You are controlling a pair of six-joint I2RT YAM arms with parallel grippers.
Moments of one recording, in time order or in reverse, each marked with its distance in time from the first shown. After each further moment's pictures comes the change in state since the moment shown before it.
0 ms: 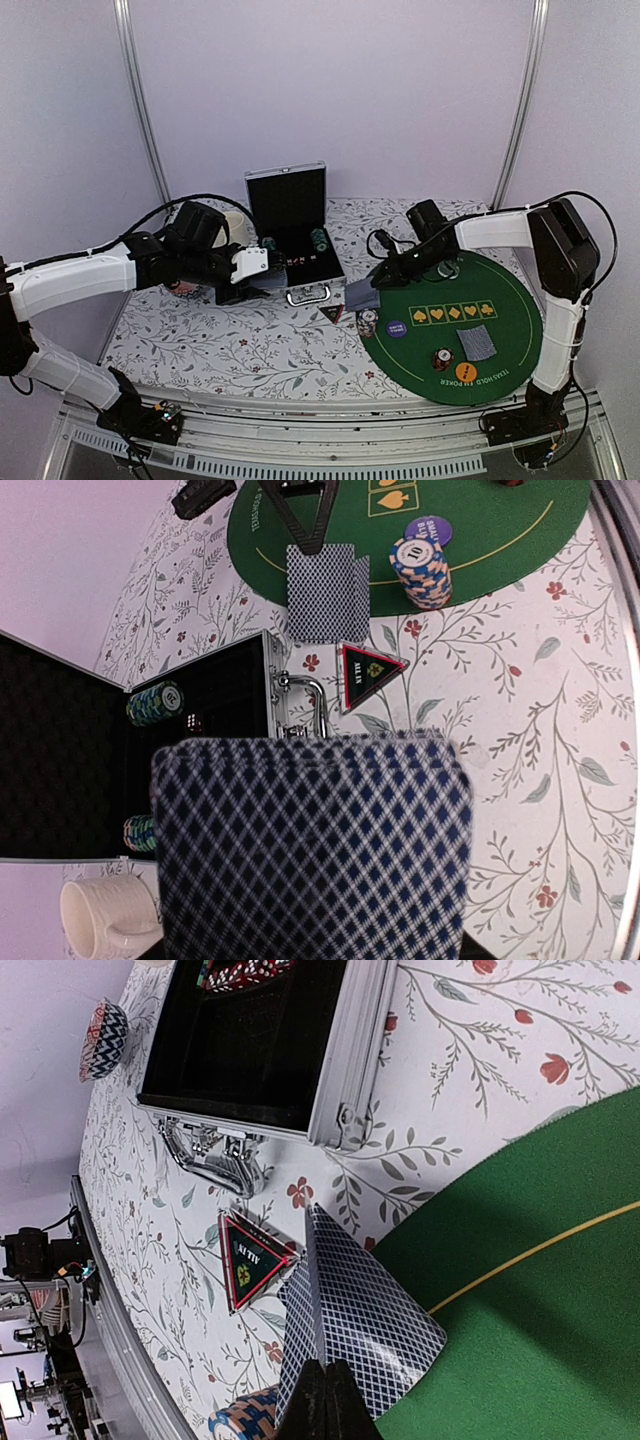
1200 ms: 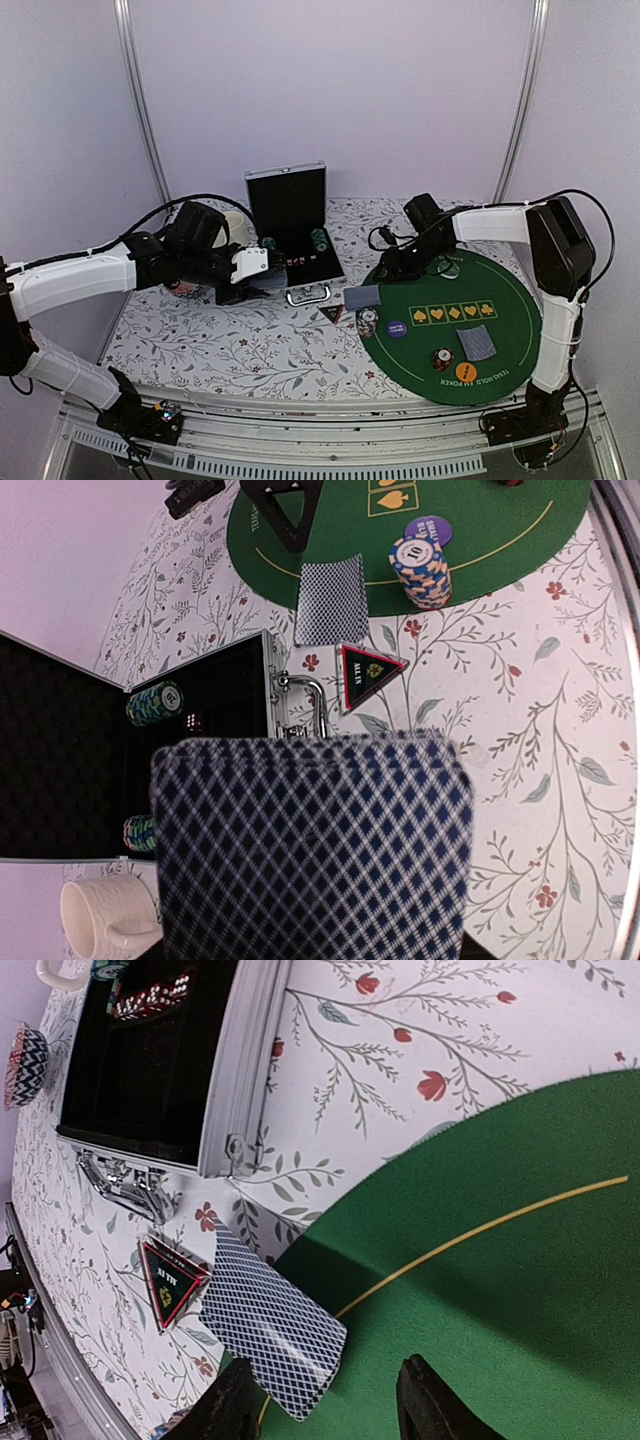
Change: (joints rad) left arm 0.000 0.000 0.000 0.000 0.000 0.000; right arm -0.004 0.035 0.101 -0.124 0.180 -0.037
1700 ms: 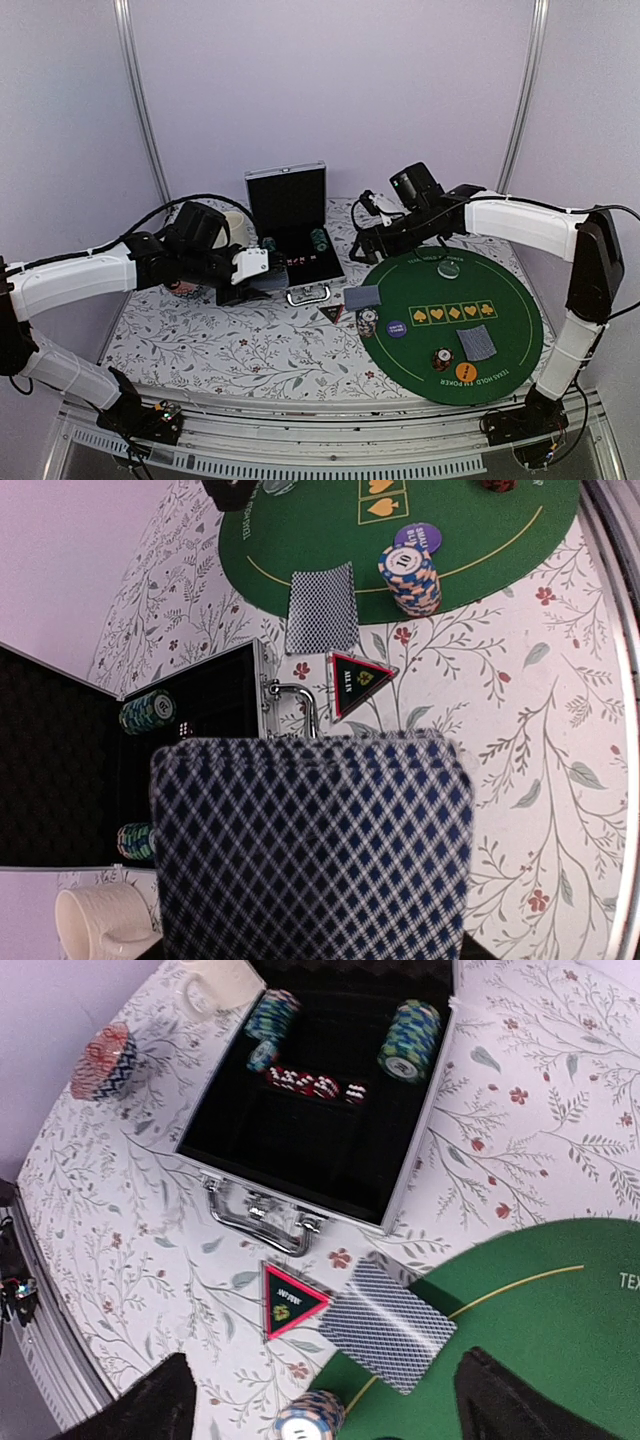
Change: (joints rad) left arm -0.002 0.001 0.000 0.000 0.021 0.000; right arm 0.172 -0.216 0.056 -0.044 0.232 -0.040
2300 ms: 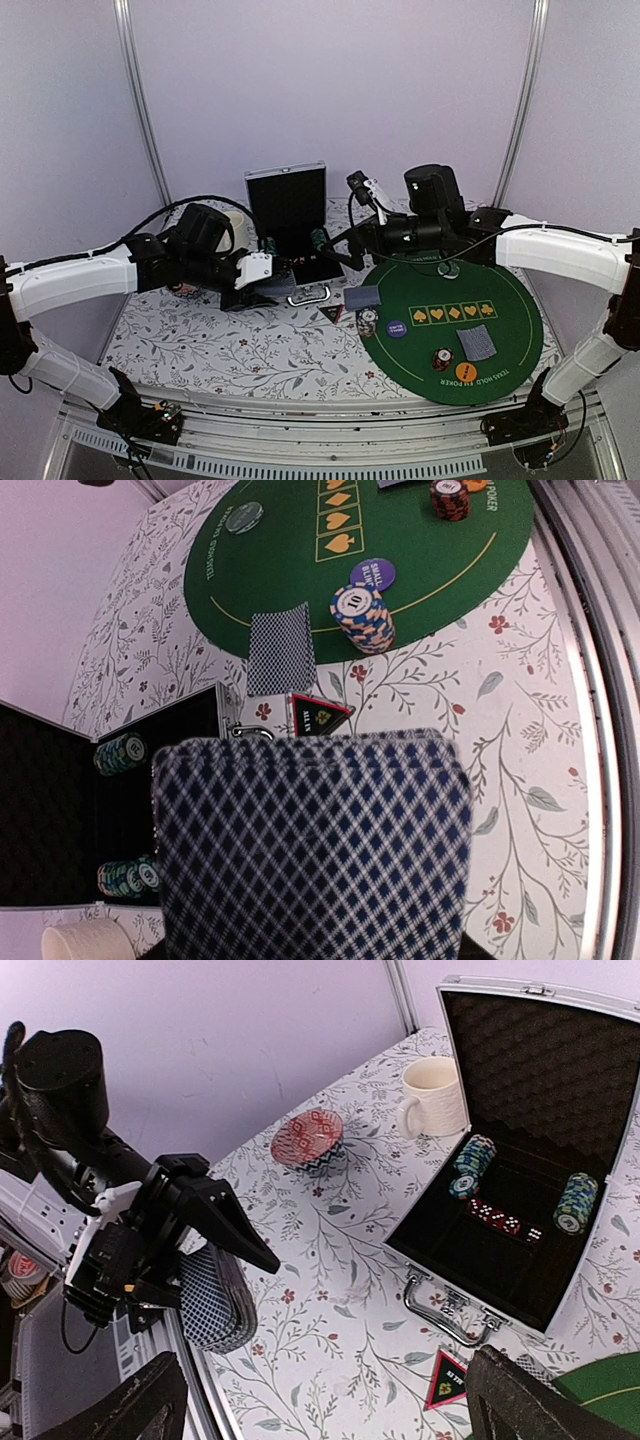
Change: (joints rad) left arm -0.039 0.000 0.004 0.000 0.077 -0.008; right arm 0.184 -0.262 -0.212 0.401 -0.101 0.055
